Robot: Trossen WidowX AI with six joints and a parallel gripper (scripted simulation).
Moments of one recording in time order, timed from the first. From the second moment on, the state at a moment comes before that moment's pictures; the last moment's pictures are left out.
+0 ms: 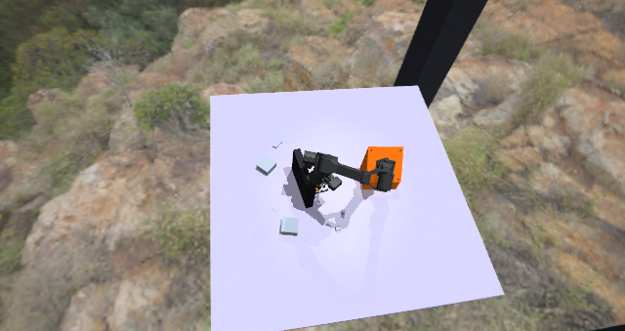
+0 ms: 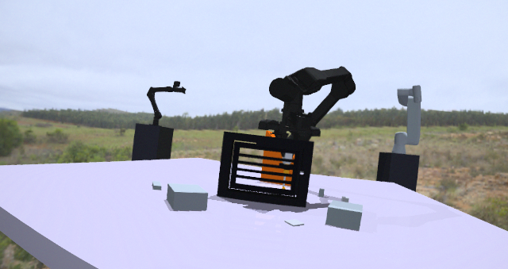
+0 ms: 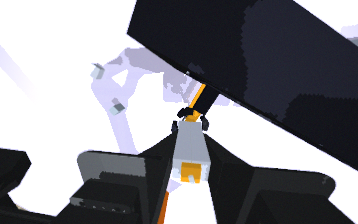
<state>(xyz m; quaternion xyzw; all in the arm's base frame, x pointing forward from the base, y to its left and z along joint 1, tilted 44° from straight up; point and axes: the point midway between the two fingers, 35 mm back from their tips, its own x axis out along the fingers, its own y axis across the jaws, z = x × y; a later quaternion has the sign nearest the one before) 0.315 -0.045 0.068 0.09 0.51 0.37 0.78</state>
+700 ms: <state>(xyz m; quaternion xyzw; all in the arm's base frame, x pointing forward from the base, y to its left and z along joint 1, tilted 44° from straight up) 0.315 -0.045 0.068 -0.30 0.26 0.57 0.72</state>
